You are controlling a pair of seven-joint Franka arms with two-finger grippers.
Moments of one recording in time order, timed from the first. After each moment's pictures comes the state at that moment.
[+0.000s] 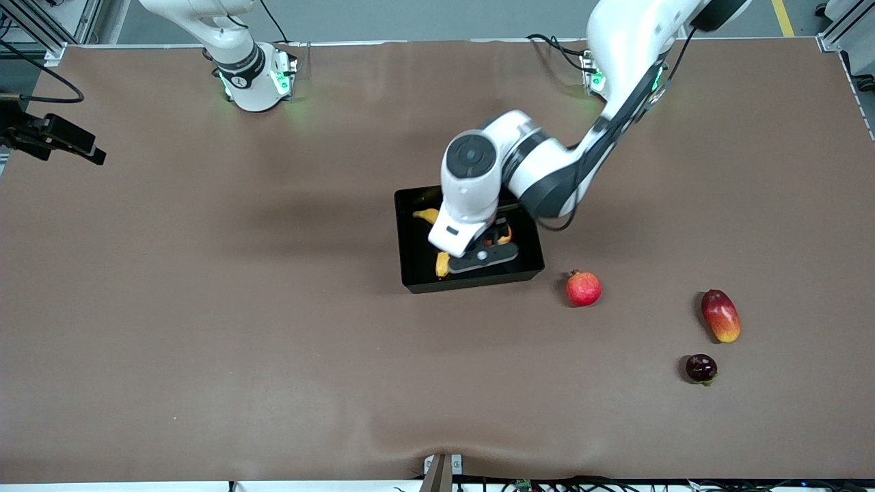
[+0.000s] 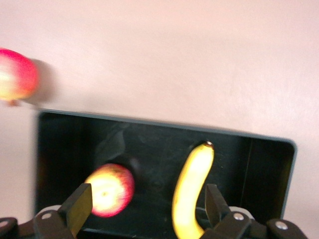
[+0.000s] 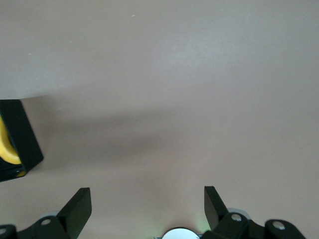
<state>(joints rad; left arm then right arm) -0.41 0.58 -0.40 -1.42 0.31 1.94 -1.10 0.01 -0.08 -0.08 -1.61 0.05 1.45 0.07</state>
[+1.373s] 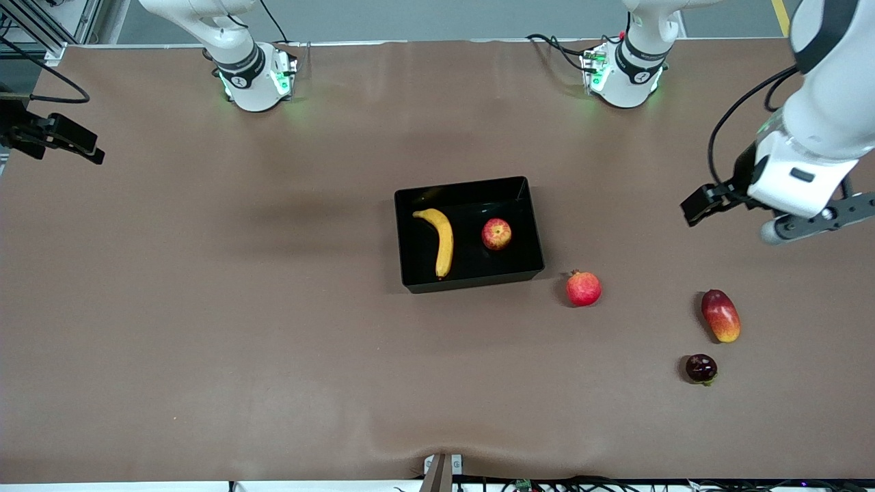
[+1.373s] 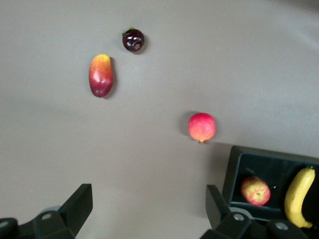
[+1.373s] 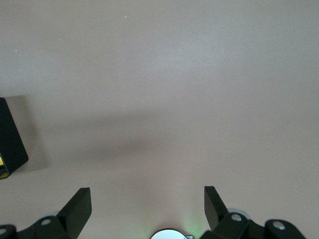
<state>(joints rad) 0.14 0.14 -0.40 -1.44 0.12 1.55 -0.49 0.02 -0.08 -0.06 -1.60 0.00 1.45 0.07</state>
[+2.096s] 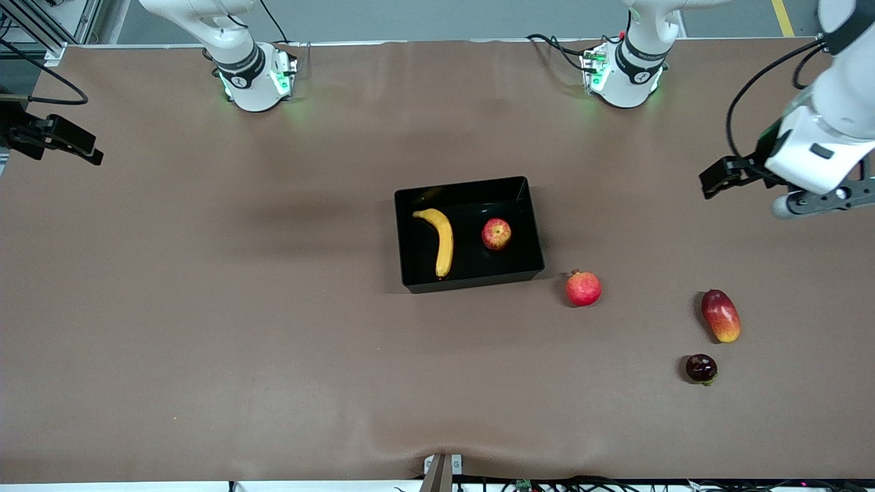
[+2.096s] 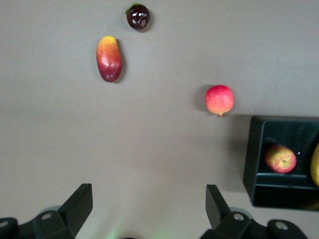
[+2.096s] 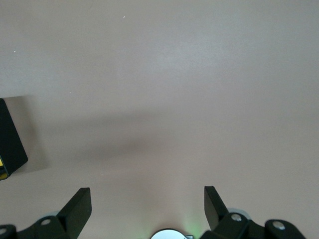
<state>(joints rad) -0.01 0.04 -0.13 -1.54 0.05 1.51 -0.26 0.02 -0.07 -0.07 -1.60 0.00 1.45 0.07</state>
